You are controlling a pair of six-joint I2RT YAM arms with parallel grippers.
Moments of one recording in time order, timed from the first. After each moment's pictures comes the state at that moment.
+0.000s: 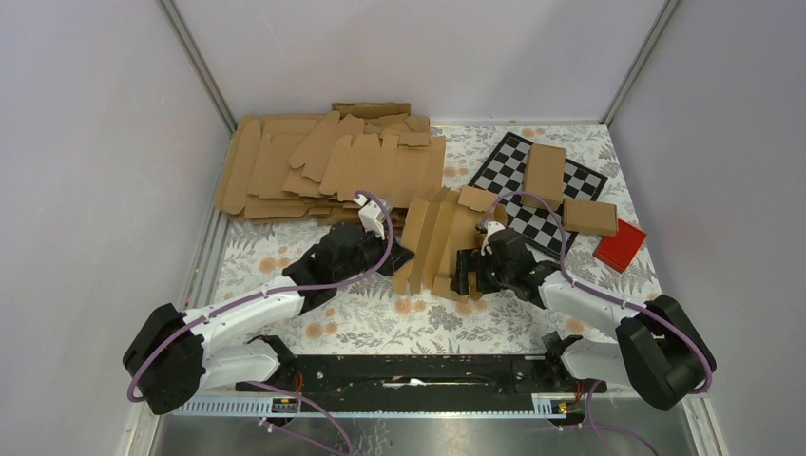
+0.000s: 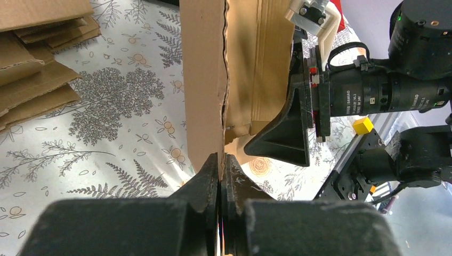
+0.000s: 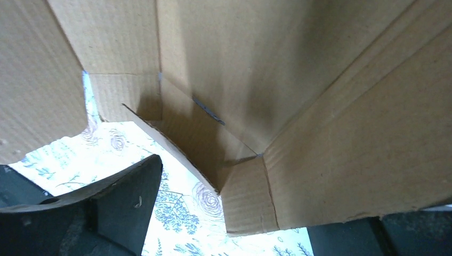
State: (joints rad) left arm -0.79 1.13 0.59 0.21 0.14 -0.50; right arm 0.56 1.22 0.47 -0.11 -0.17 0.44
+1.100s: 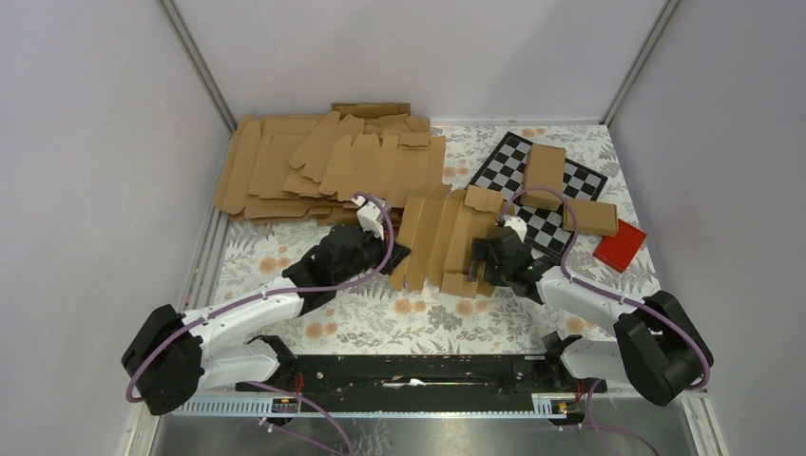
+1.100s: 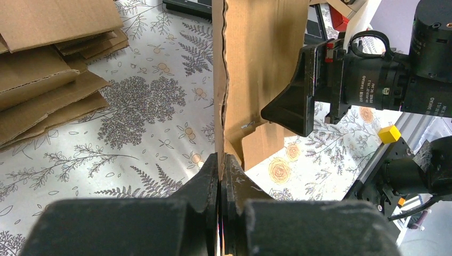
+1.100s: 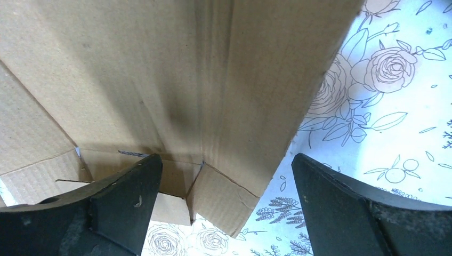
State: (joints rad) left arm -0.80 1.12 0.58 0.21 0.06 -0.44; right arm 0.57 1.25 0.51 -0.21 0.22 0.60
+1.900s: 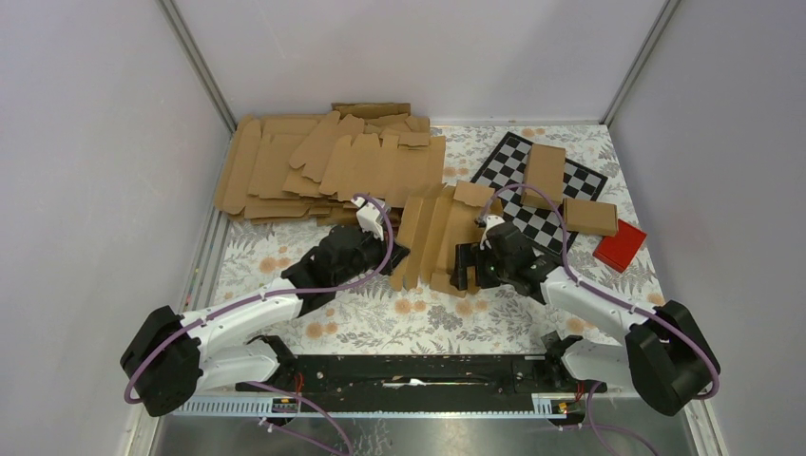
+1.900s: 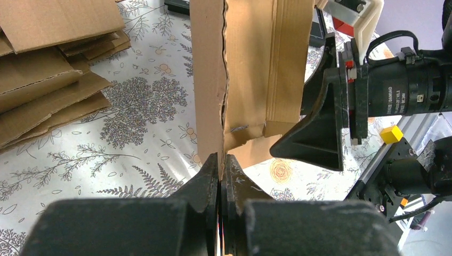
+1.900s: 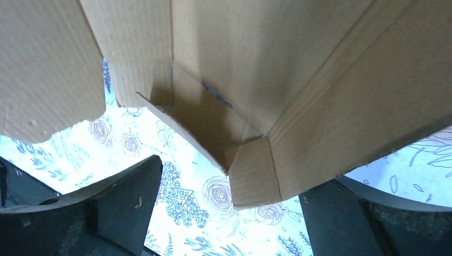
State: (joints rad) left arm -0.81 1.11 0.58 0.20 0.04 -0.43; right arm 0.58 1.19 0.55 -0.23 -0.12 0.45
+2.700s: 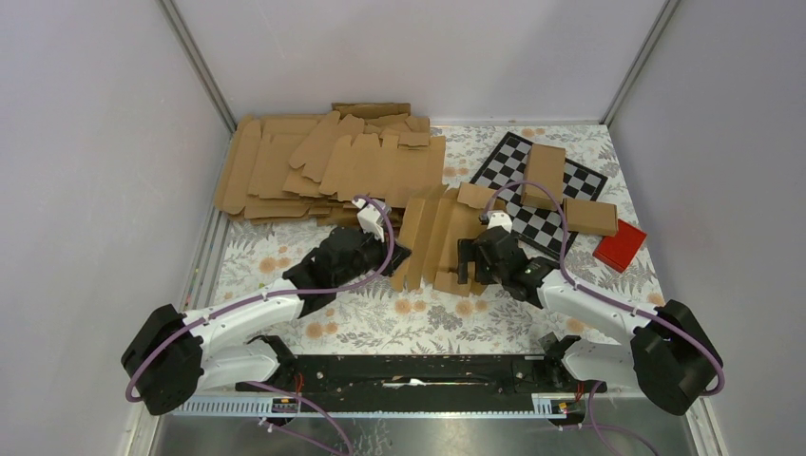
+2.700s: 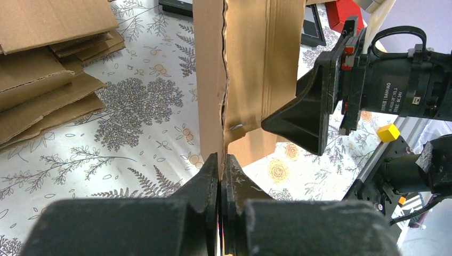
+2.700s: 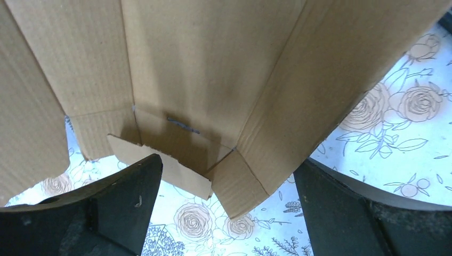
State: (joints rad) left arm -0.81 1.12 0.56 0.24 0.05 -0.44; right arm 0.69 1.18 0.57 -0.24 0.21 0.50
